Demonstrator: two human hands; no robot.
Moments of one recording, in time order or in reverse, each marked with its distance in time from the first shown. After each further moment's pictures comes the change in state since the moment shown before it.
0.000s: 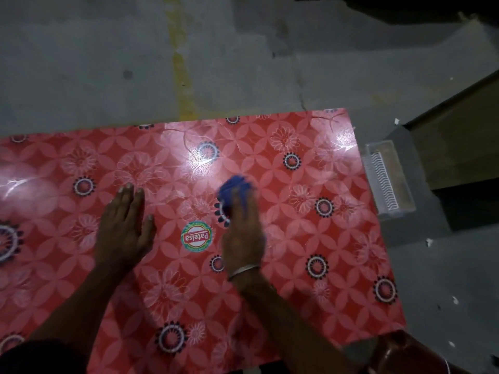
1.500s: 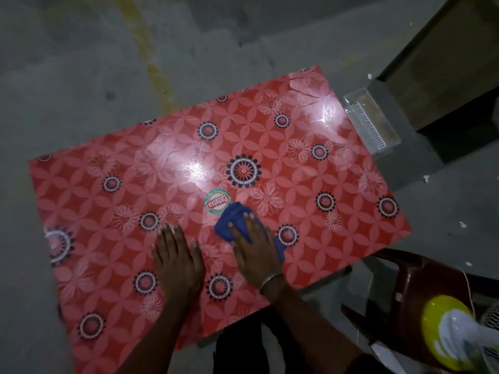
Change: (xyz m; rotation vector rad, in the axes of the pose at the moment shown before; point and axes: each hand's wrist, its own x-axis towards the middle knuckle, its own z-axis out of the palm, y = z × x) left_hand -0.144 0.042 -0.015 0.082 -0.159 -0.168; right_hand -0.163 0.009 0.026 -0.149 -0.248 -0.118
